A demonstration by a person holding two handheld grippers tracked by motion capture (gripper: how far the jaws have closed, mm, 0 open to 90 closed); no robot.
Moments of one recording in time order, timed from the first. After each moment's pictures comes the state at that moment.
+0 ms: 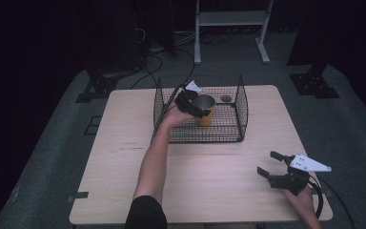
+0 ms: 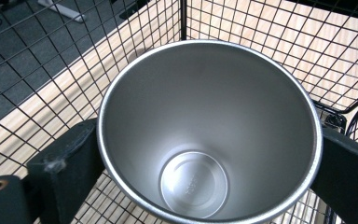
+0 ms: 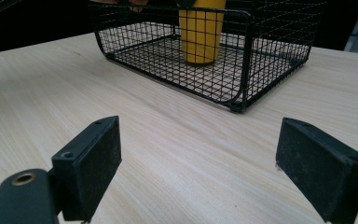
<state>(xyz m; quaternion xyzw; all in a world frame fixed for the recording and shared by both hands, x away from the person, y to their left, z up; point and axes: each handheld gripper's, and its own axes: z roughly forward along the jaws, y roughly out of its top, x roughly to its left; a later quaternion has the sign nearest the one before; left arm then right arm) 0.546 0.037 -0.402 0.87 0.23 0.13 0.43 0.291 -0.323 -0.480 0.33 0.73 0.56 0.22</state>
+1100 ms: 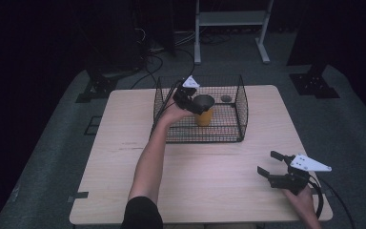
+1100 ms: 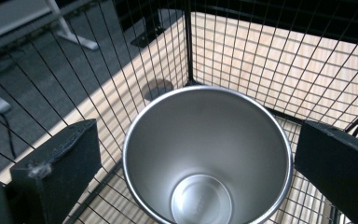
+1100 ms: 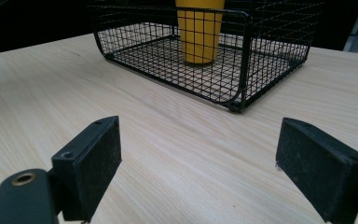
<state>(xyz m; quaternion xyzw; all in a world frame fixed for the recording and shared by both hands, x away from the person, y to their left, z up) 0.540 0.041 -0.380 0.84 0.21 0.16 0.46 0.291 -0.323 -0.480 0.33 0.73 0.56 0.22</state>
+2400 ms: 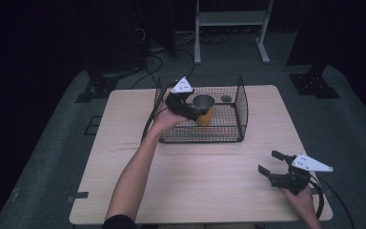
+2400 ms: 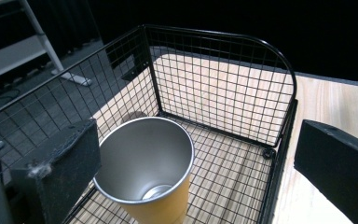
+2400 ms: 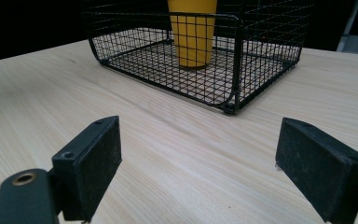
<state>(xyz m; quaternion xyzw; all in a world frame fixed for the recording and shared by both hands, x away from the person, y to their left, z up) 0.480 0.063 -0.347 0.82 0.17 0.17 0.52 0.291 -0.325 -0.480 0.35 0.72 0.56 0.22</state>
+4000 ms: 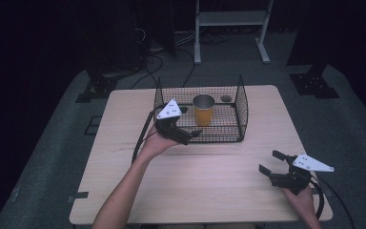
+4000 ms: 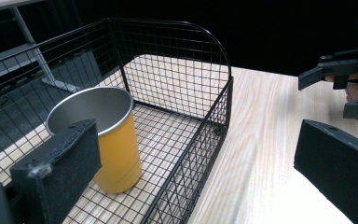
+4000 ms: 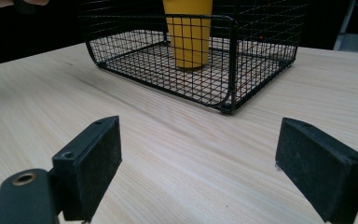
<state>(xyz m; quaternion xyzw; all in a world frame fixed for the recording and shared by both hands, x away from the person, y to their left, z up) 0.410 0.093 -0.368 0.80 0.16 0.16 0.55 0.291 -0.327 -0.480 0.35 0.71 0.57 0.22</state>
